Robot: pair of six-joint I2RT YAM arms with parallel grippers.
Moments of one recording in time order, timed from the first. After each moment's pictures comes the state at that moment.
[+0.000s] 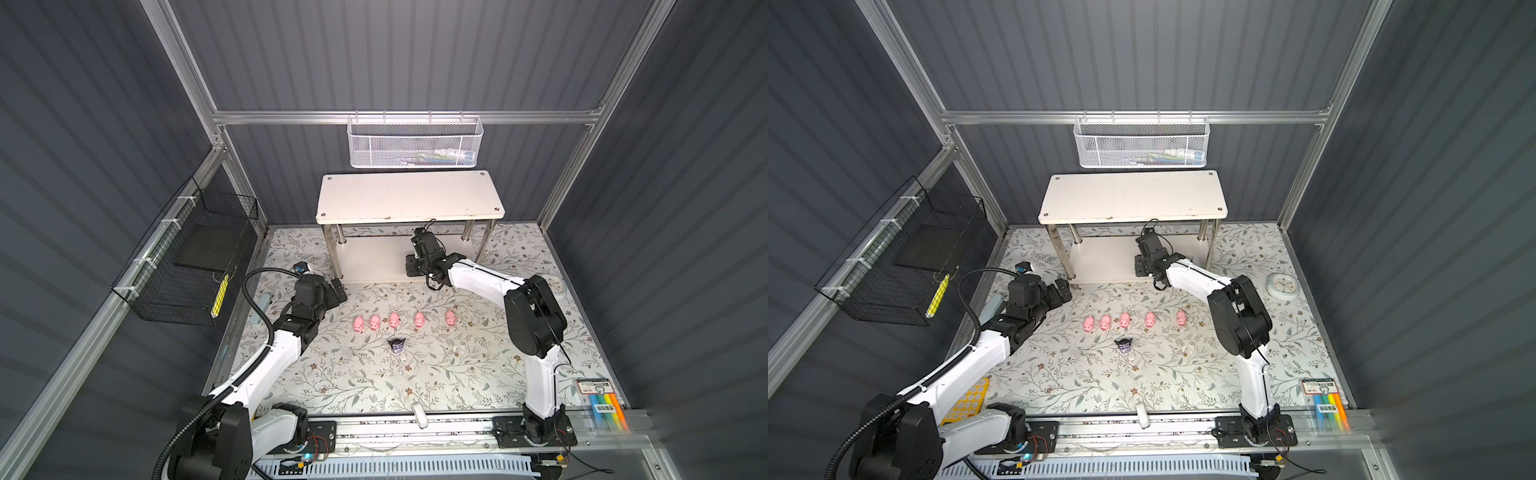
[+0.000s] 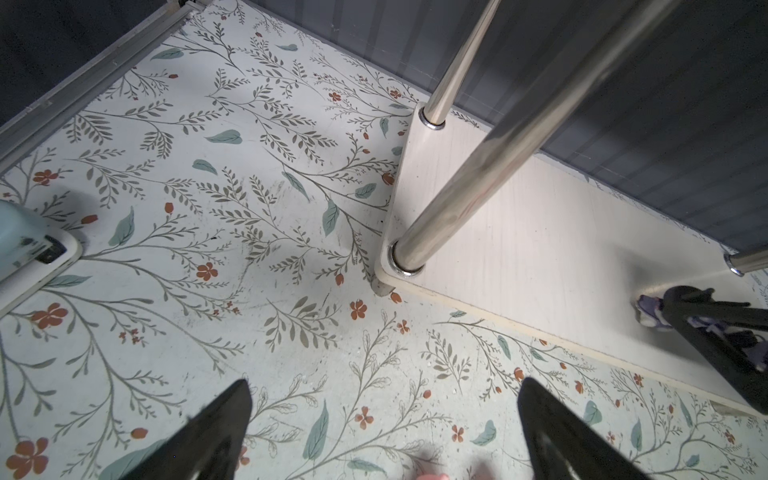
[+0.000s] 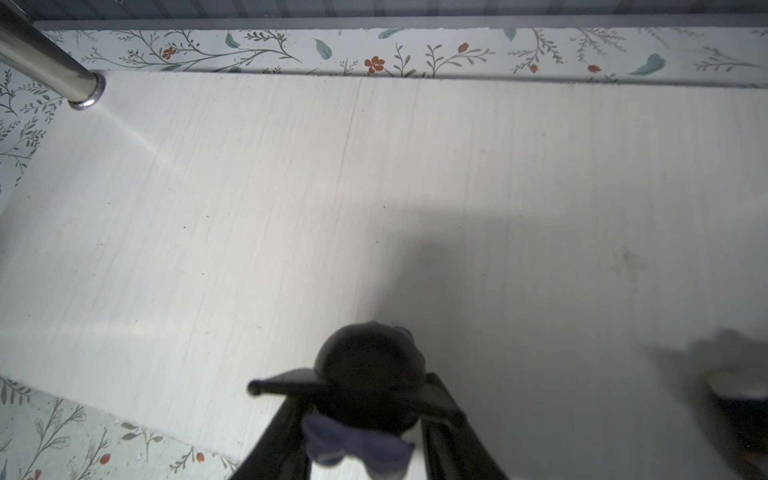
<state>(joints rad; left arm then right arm) -0.28 1.16 0.67 -0.10 -0.20 -0.52 0.60 2.06 1.56 -0.27 0.16 0.37</state>
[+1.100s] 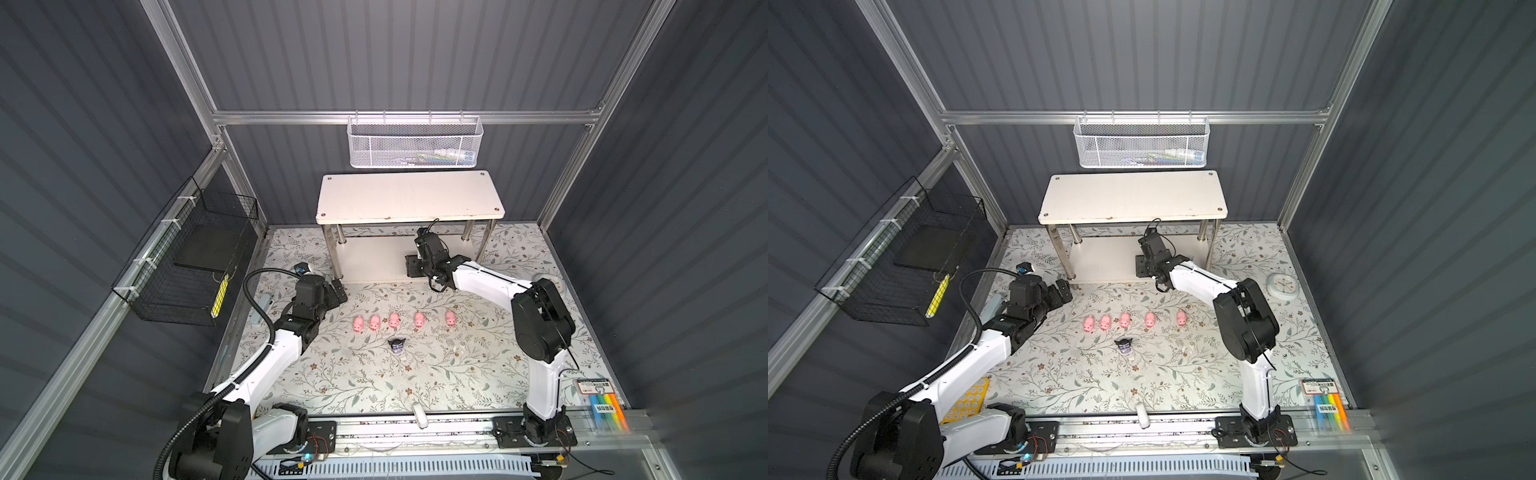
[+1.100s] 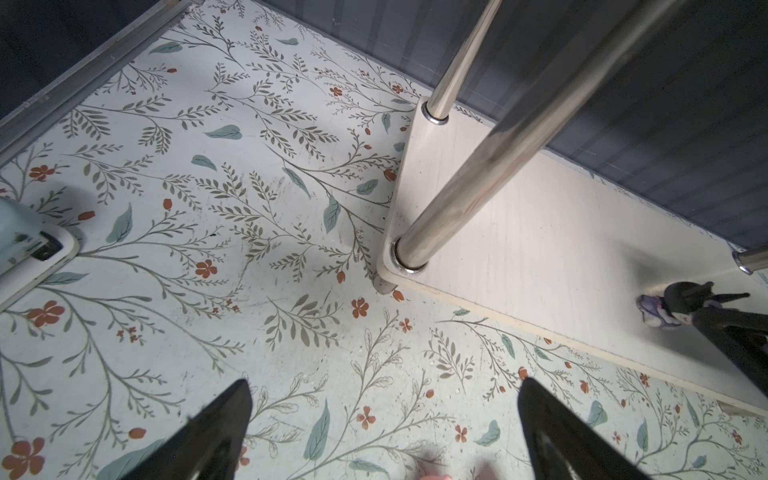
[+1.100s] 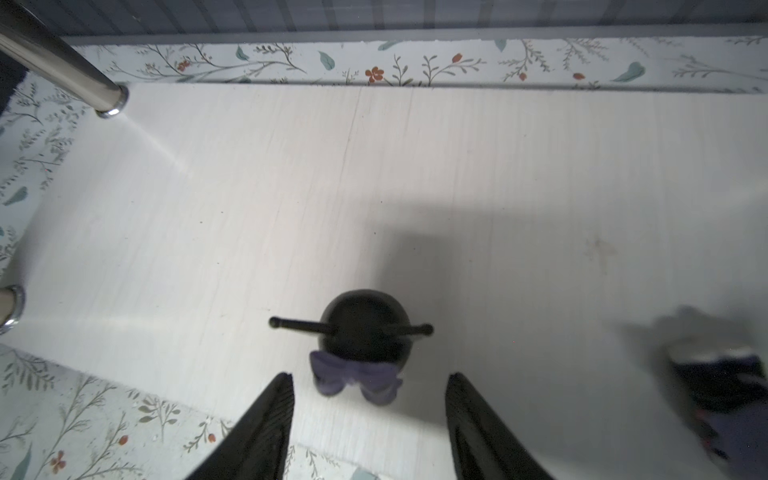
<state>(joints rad) -0.28 1.17 0.66 -0.09 -0.20 -0.52 0.60 1.96 1.47 -0.23 0.15 0.37</state>
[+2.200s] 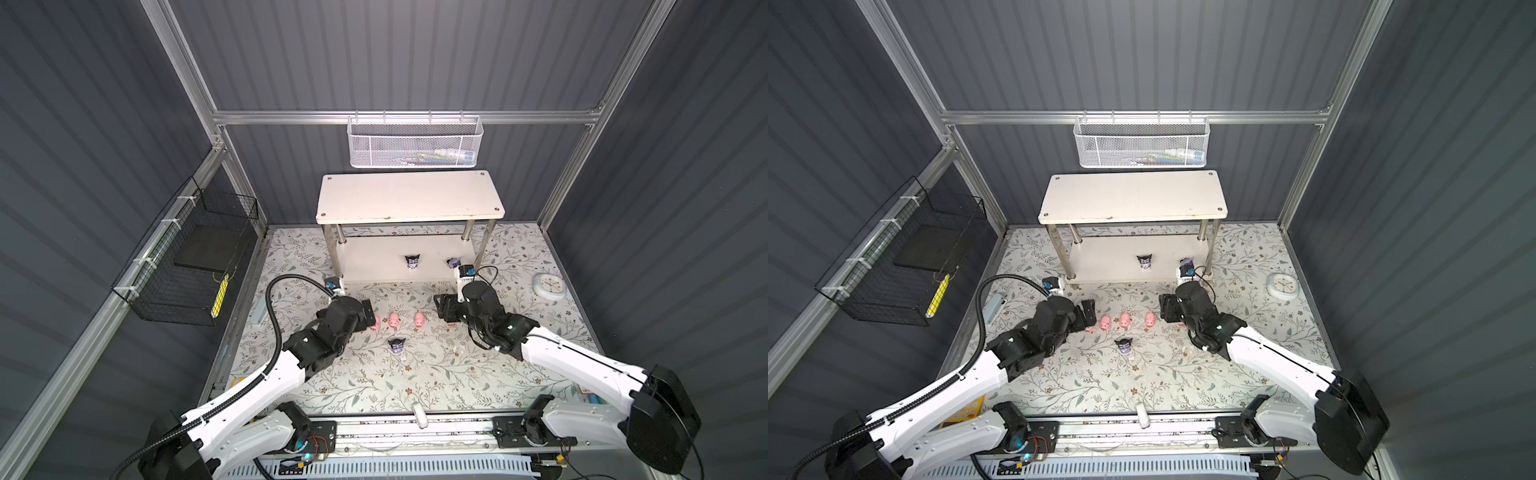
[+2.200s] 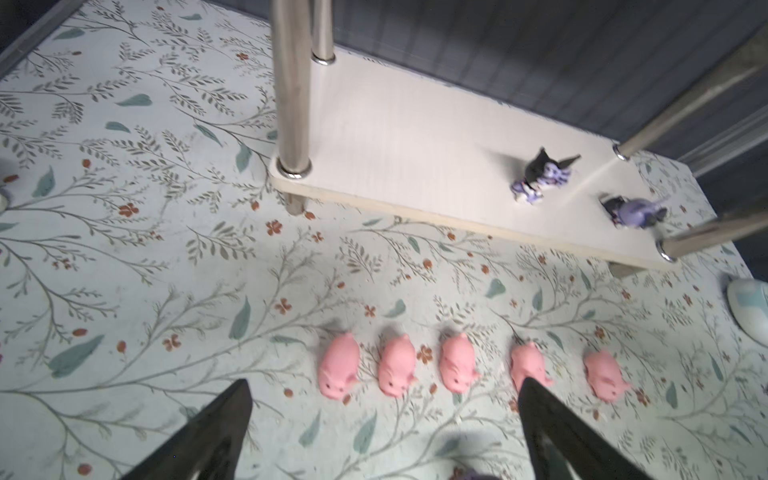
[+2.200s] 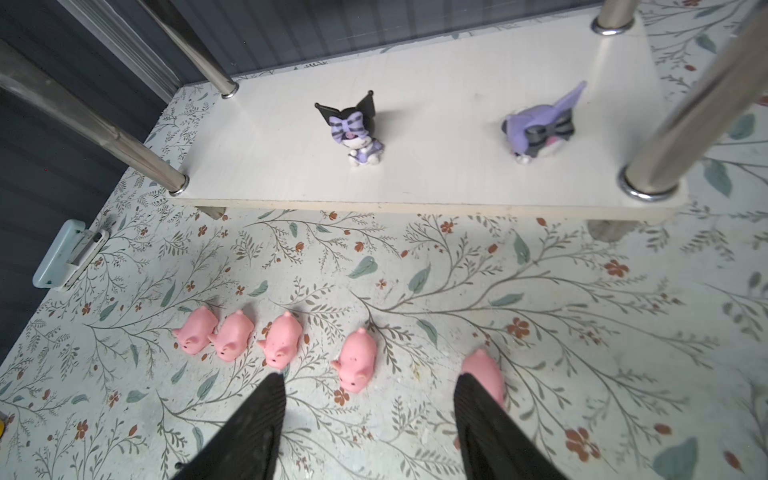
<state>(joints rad) -0.86 1.00 0.72 -0.43 -0.53 -0.73 0.70 1.16 0.71 -0.13 0.22 0.50</state>
